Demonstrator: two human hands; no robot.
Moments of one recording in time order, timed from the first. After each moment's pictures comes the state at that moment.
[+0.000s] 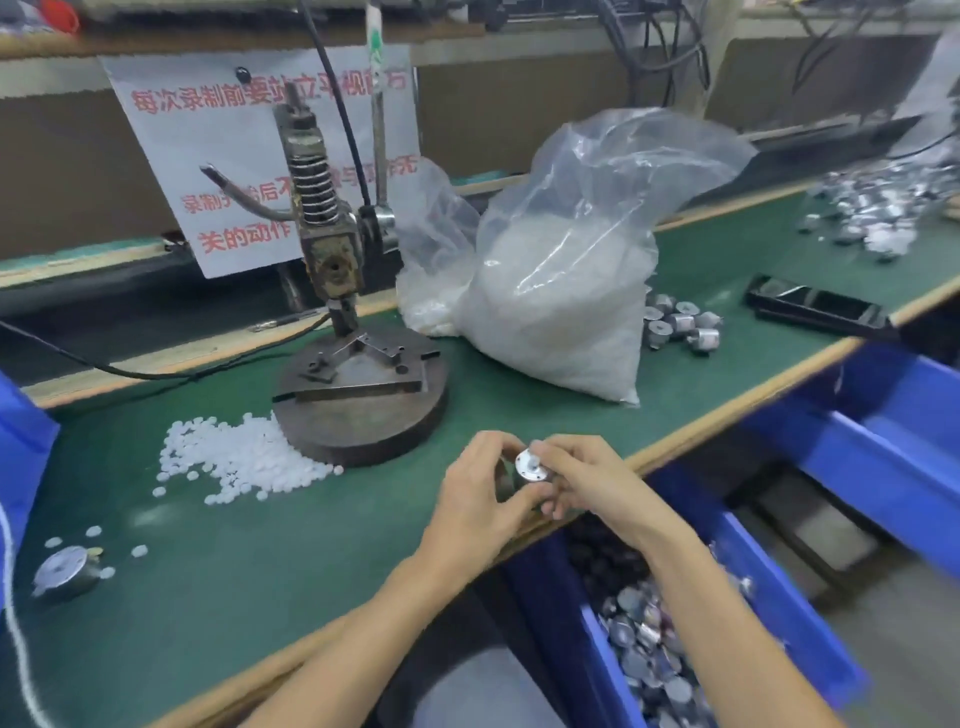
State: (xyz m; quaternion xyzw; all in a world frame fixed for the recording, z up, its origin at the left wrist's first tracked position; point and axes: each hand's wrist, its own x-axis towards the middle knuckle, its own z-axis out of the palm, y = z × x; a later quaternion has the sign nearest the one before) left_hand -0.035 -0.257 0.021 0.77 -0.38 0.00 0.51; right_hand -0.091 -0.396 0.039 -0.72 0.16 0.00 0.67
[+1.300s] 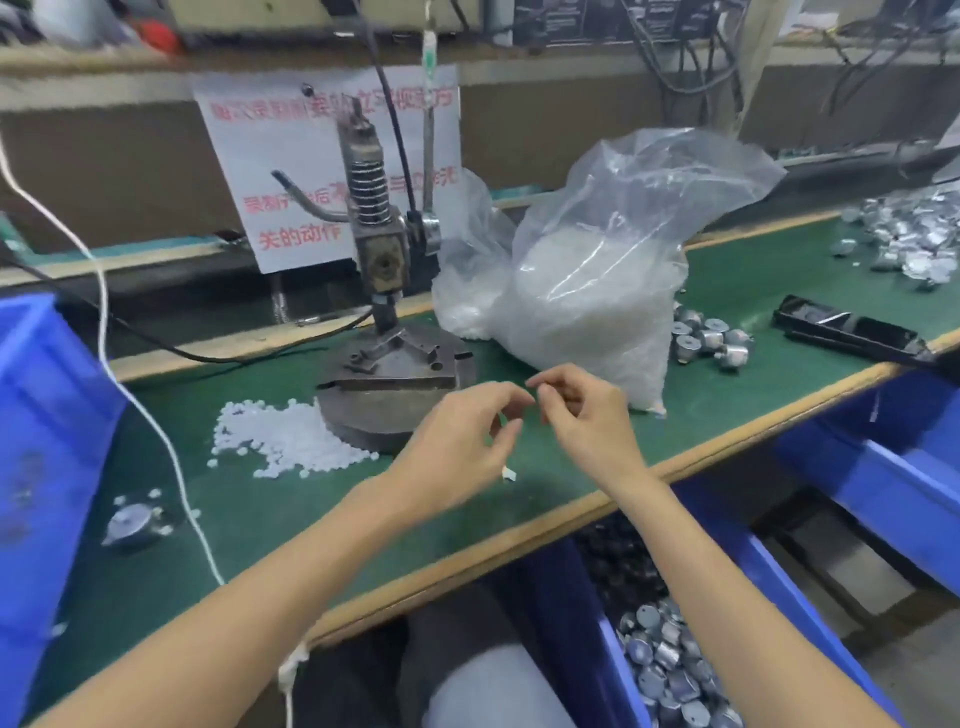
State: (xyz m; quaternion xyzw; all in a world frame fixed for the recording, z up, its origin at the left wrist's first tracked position) left_hand -0.013 -0.230 0.089 0.81 -0.46 0.04 0.35; right_hand -0.068 -0.376 0.070 -0.83 0.10 -0.27 0.48
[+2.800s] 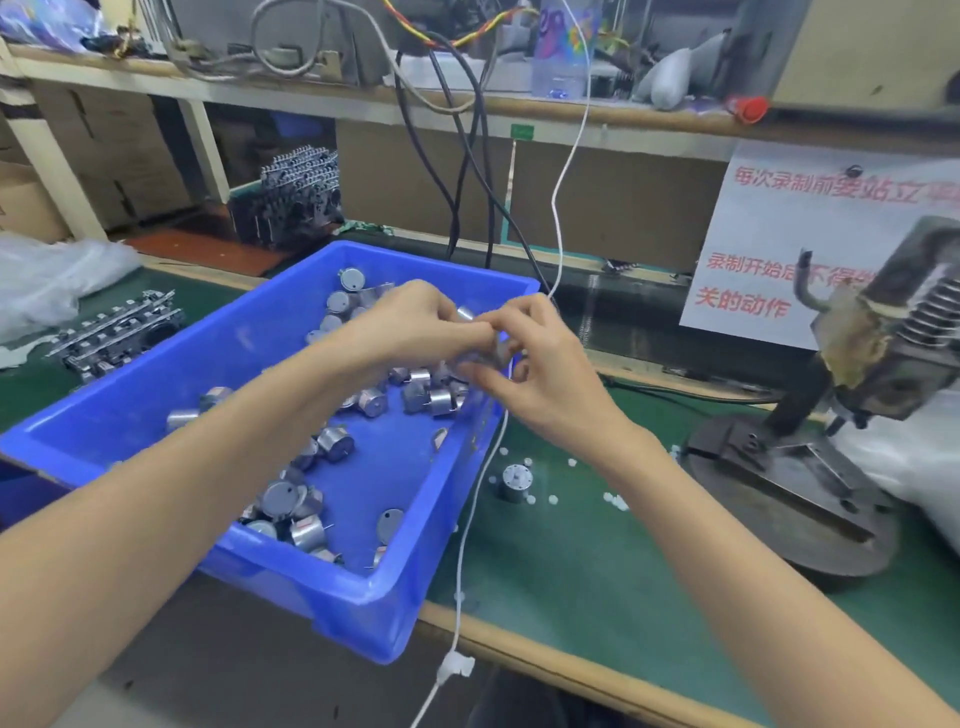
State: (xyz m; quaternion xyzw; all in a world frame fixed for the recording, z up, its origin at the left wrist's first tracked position) left_hand 0.043 0.099 0.199 0.93 0.07 0.04 0.36; right_hand 0.066 -0.052 0.152 -0.80 -0.38 -0.12 0.44
